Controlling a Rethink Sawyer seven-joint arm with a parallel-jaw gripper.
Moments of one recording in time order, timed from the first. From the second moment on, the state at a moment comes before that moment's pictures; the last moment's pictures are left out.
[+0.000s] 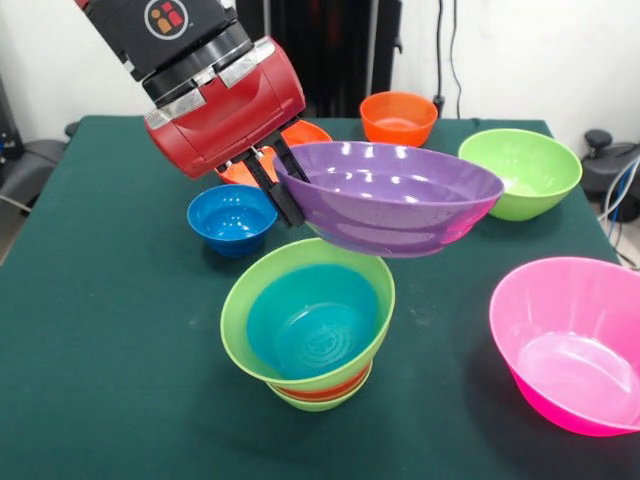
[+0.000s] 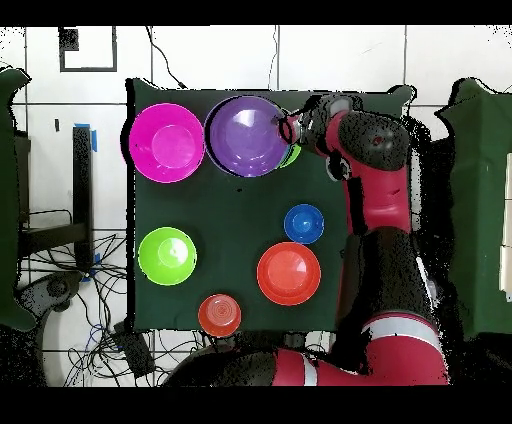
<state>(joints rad) -0.36 -0.54 -0.03 1.52 1.01 0.81 3.44</state>
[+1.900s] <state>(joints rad) -0.41 -0.58 -0.03 1.60 0.89 0.82 3.44</state>
